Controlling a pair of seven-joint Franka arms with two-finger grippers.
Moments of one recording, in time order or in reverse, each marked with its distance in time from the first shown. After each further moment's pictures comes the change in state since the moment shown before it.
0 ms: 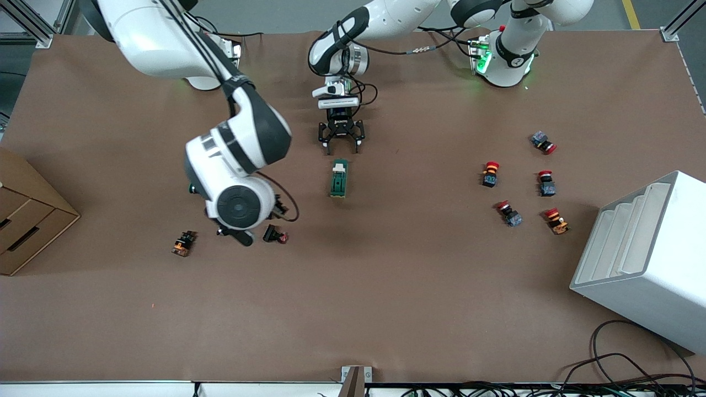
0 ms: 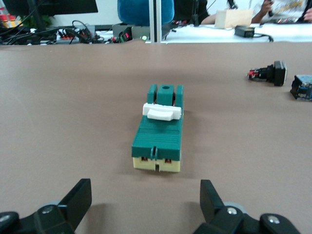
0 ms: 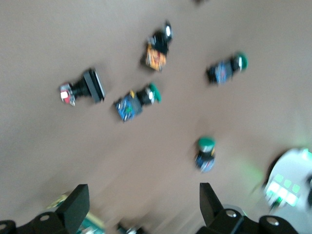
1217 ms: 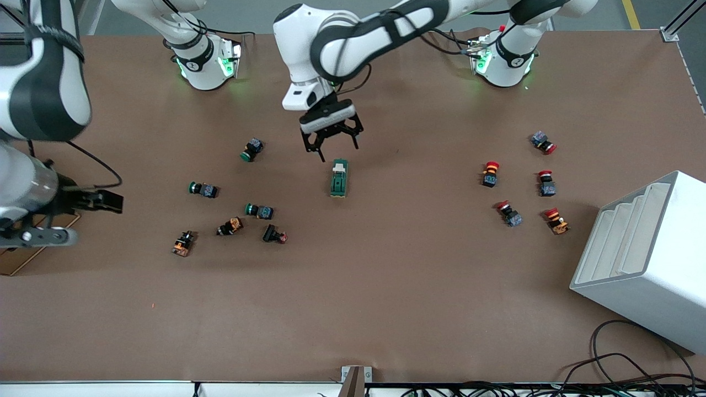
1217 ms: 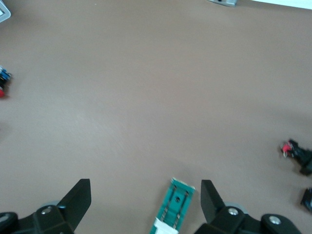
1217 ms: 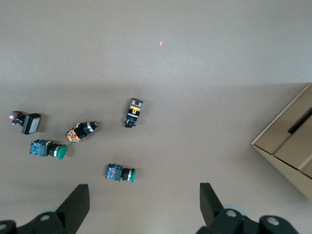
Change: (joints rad) left arm 0.560 -0.241 -0.371 0.349 -0.682 0.000 0.767; right arm -0.303 -0.412 -0.166 -0.240 -0.022 0.190 -1.054
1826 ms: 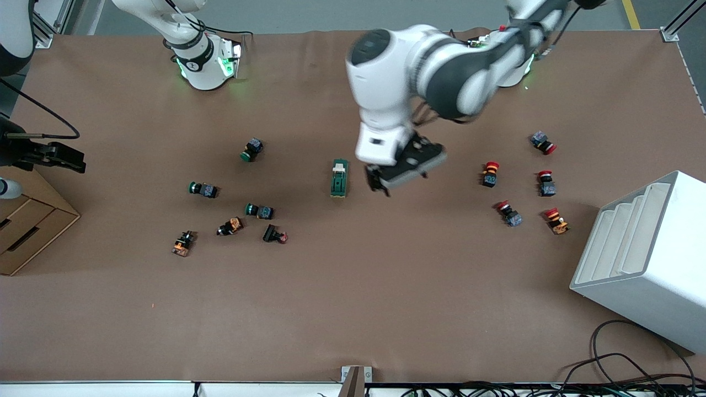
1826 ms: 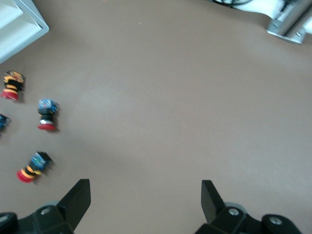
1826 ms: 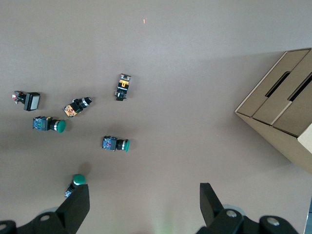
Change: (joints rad) left arm 0.368 -0.148 -0.003 0.034 -0.294 -0.001 0.394; right arm -0.034 -0.111 -0.013 0.000 0.016 -0.144 0.000
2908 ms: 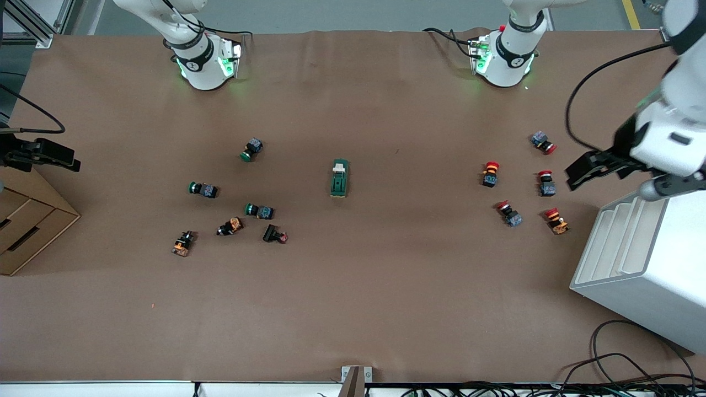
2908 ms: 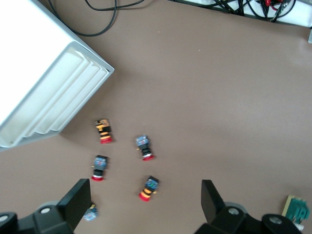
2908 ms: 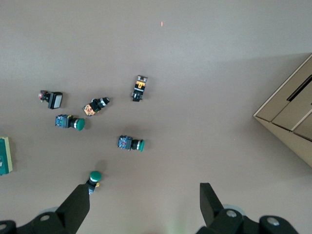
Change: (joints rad) left arm 0.144 -0.368 0.596 0.045 -0.641 -0.133 1.058; right arm -0.054 -0.001 0.014 0.018 0.091 -0.024 -0.048
